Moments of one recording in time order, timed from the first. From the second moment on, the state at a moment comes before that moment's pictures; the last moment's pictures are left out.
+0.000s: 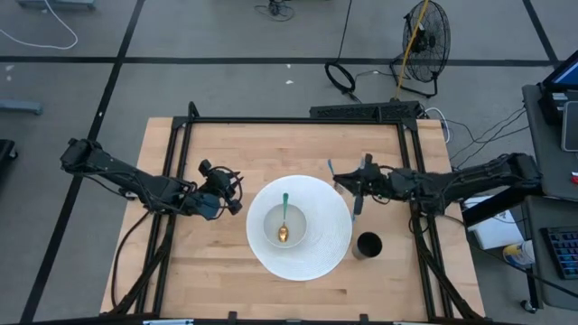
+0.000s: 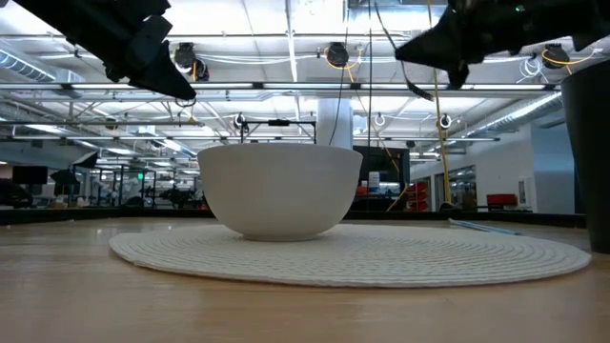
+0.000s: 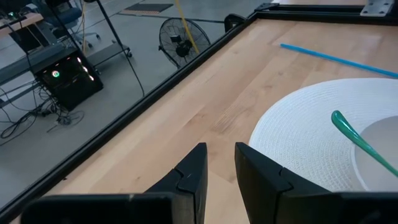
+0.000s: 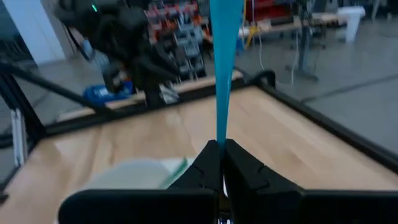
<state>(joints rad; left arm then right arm) -0.32 1.05 0.61 -0.28 -0.94 -0.45 0.11 0.91 0.44 0.37 0.36 0.20</state>
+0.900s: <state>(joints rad) -0.32 1.05 0.61 -0.25 -0.94 -0.50 0.06 1.66 0.50 1.30 0.23 0.23</state>
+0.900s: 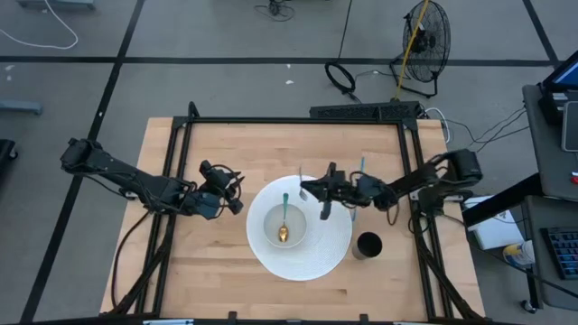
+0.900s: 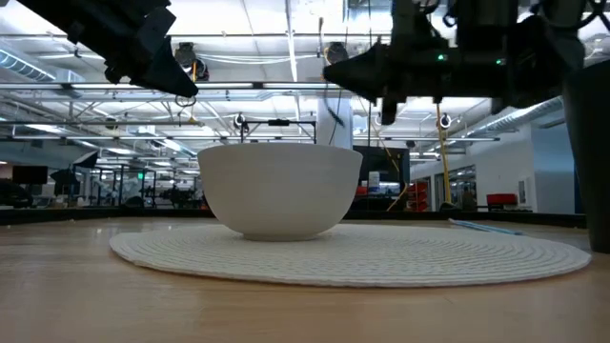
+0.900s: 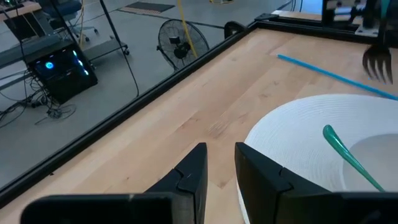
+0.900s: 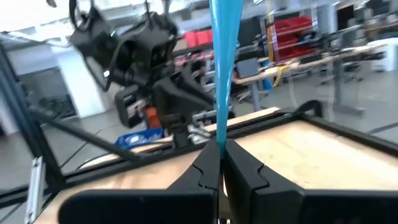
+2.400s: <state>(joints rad) -0.20 1.31 0.61 0.45 -0.33 -0.13 0.06 1.87 0.67 1.24 0.00 0.17</state>
